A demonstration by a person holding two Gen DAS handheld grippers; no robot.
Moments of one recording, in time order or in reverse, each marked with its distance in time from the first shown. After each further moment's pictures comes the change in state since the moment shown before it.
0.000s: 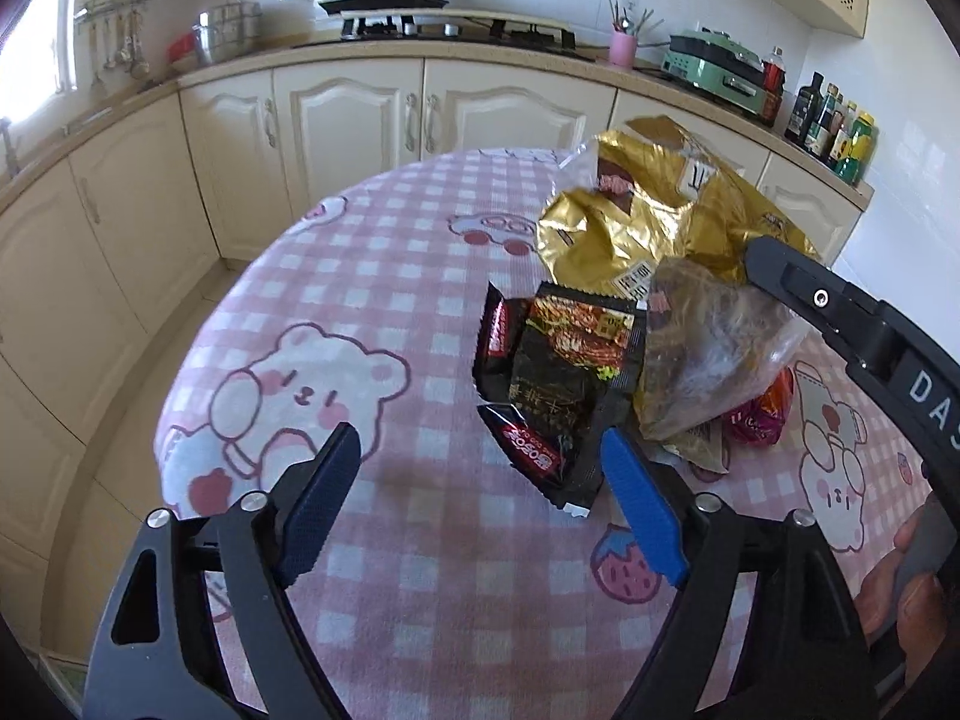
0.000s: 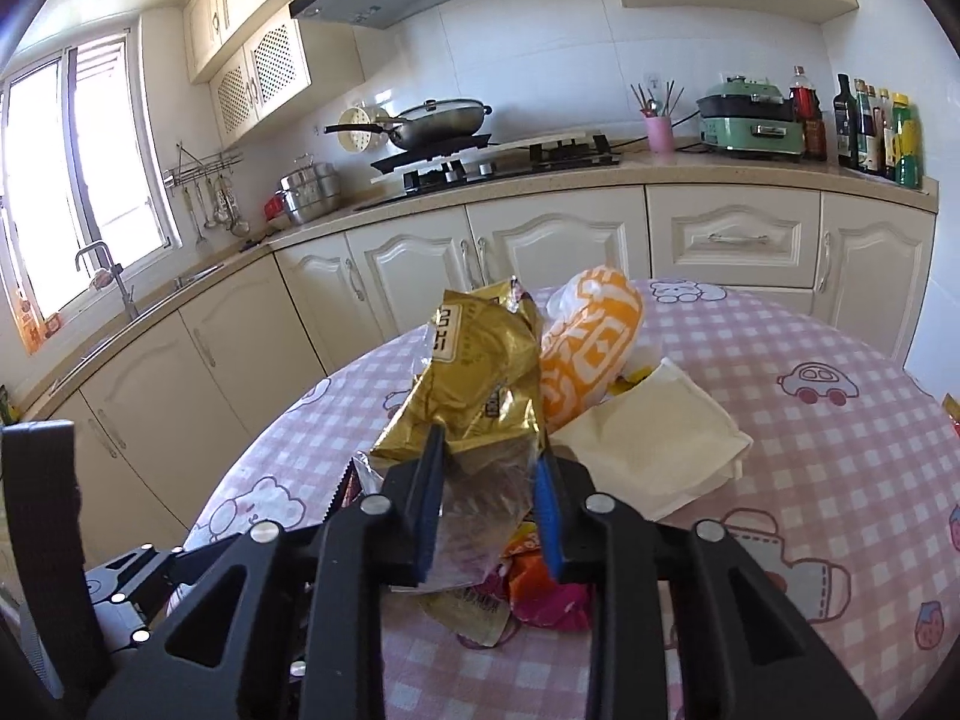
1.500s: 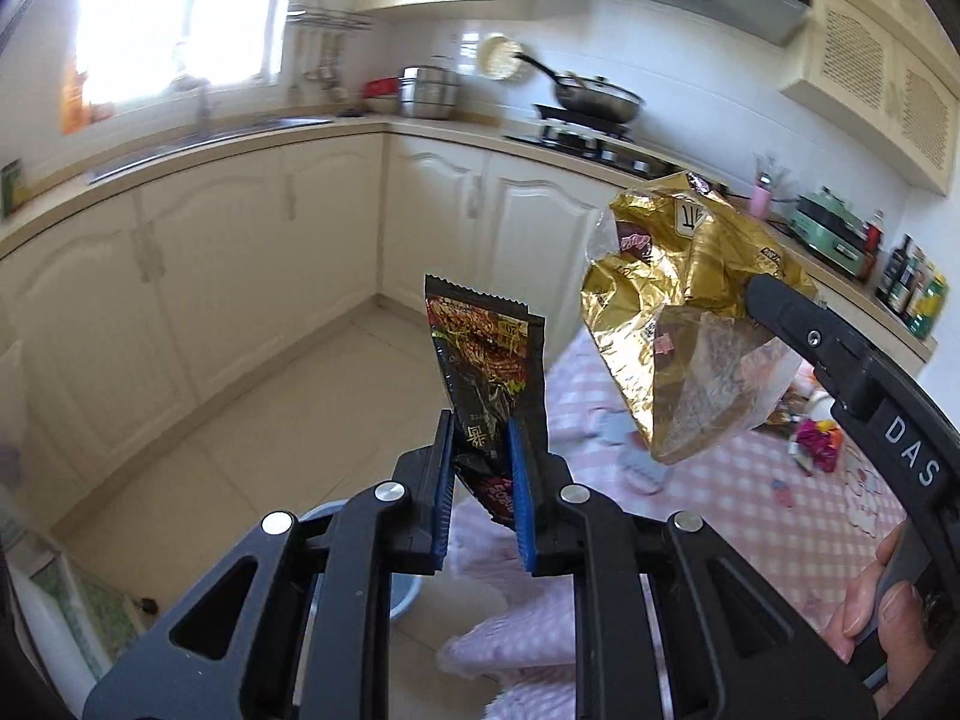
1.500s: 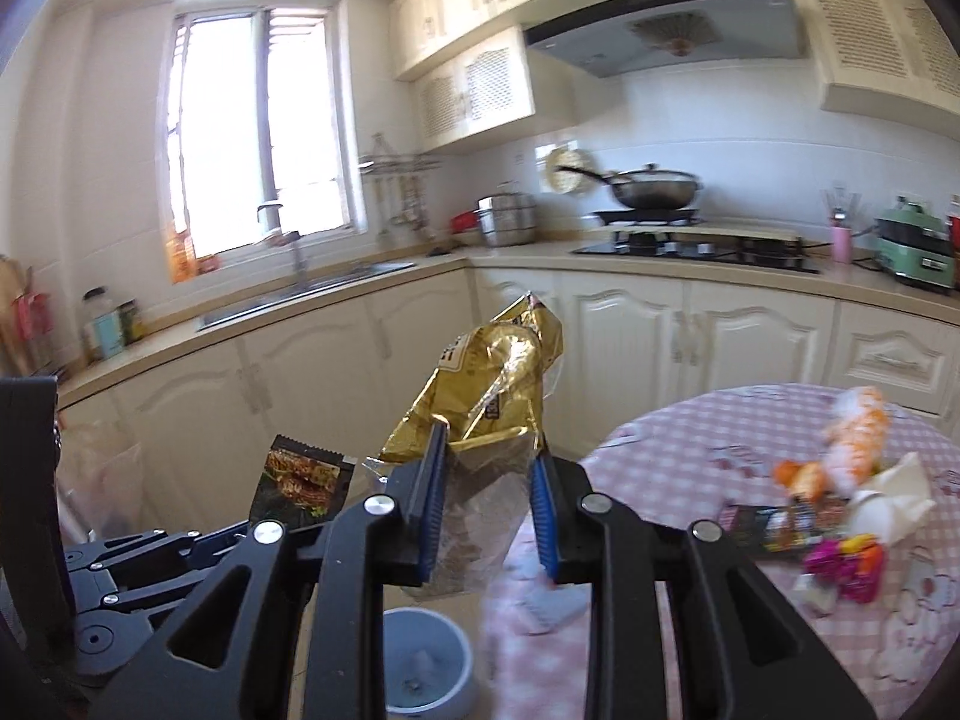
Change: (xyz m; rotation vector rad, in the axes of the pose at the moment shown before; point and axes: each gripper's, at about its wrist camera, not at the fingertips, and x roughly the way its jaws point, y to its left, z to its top) left arm -0.178 0.172 -0.074 -0.278 -0.255 0.244; right arm -0.074 0.218 -0.020 -0.267 -0.099 0.337
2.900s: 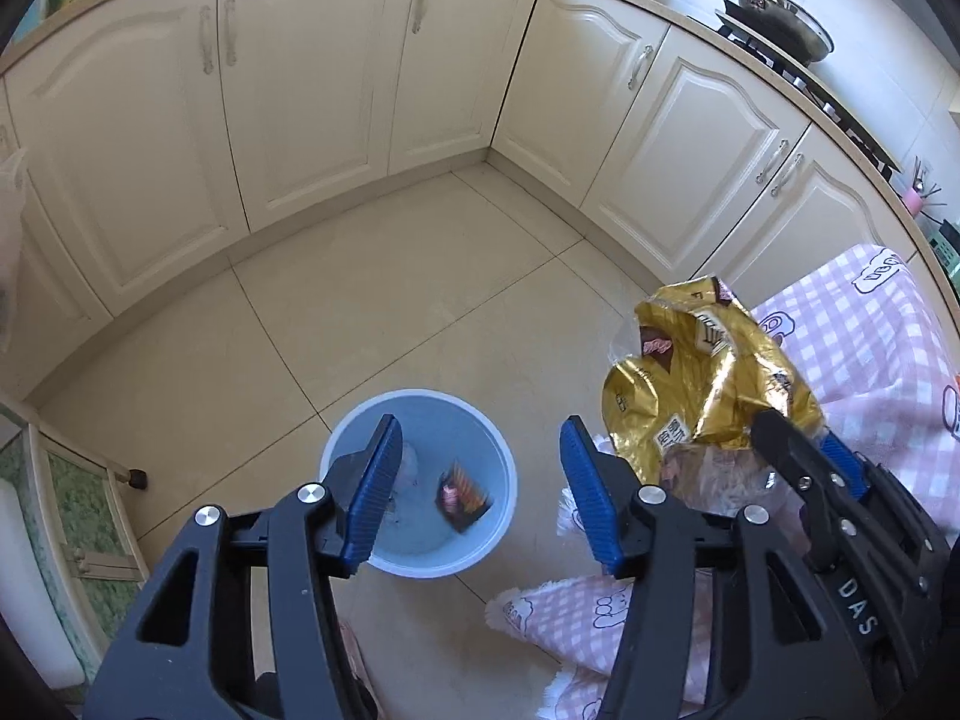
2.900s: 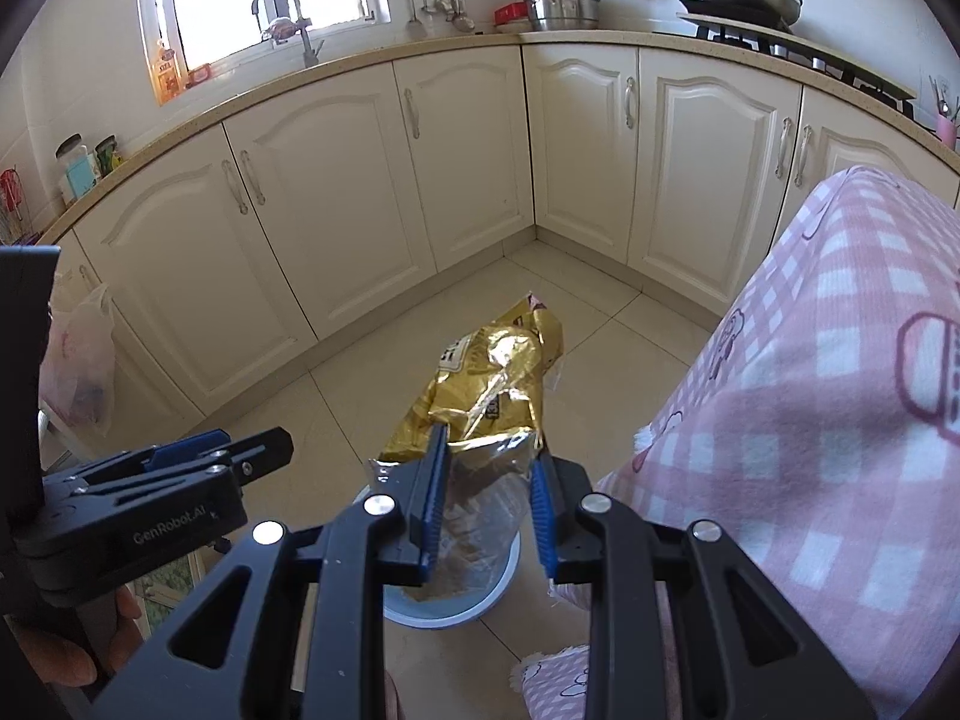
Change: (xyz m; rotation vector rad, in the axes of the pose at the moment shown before) left arm 0.185 0.131 -0.061 -0.228 0.305 0.128; right arm 0.217 0.056 -0.147 -0.033 0.458 0.048
